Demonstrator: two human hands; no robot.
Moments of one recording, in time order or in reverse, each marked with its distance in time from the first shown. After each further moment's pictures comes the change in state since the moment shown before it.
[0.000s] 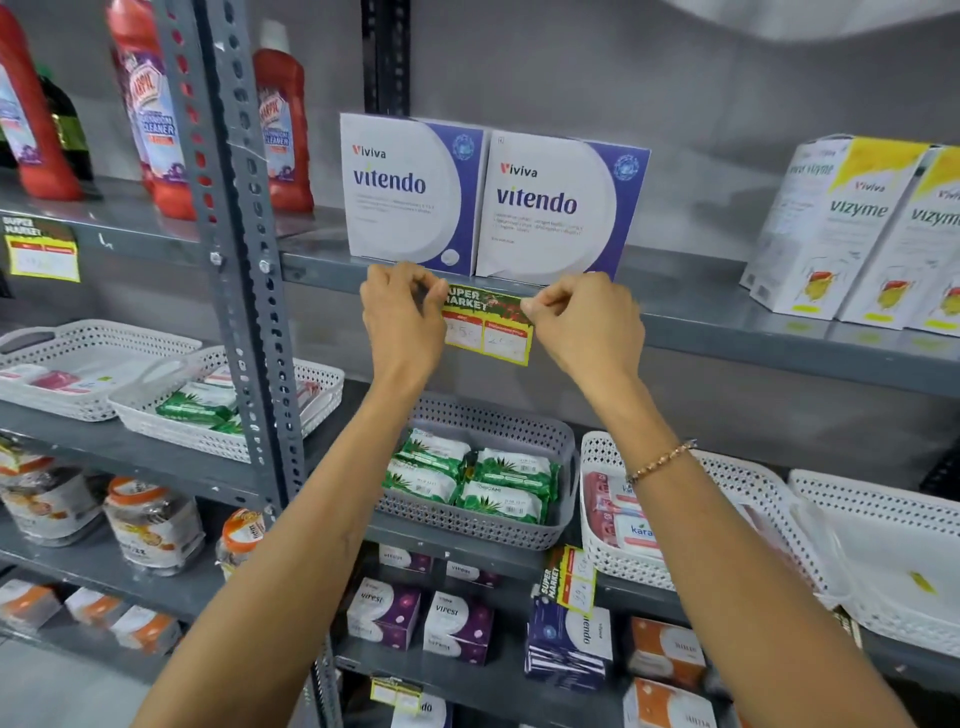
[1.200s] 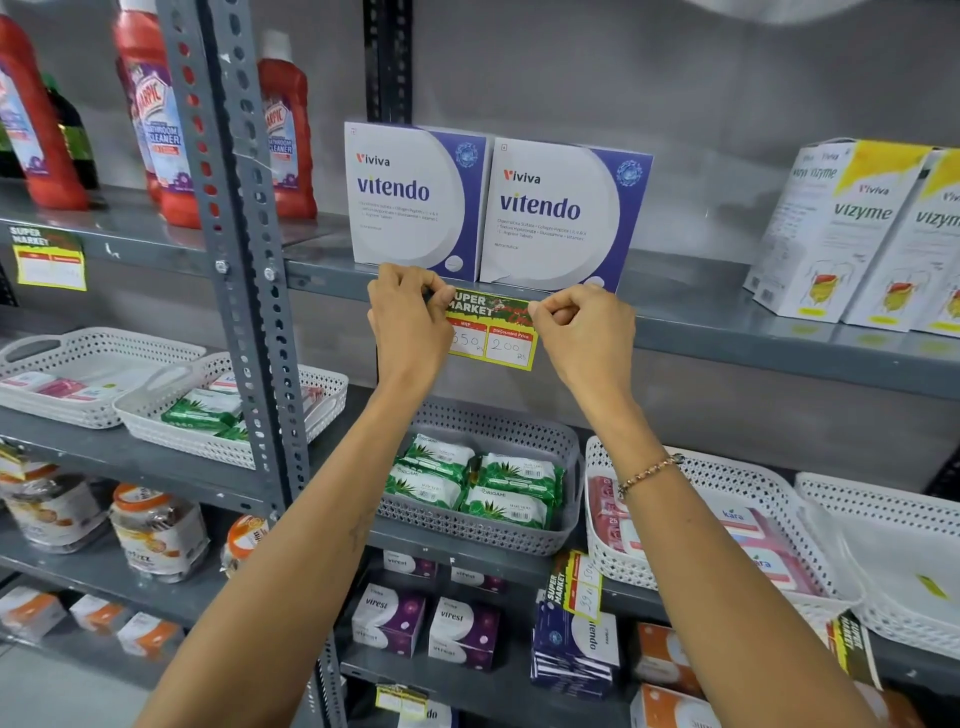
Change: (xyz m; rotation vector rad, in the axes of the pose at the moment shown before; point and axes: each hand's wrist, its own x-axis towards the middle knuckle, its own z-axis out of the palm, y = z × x) left_hand 0.005 0.000 0.003 0.056 -0.027 0.036; right_hand 0.003 0.014 0.022 0.192 0.131 -0.023
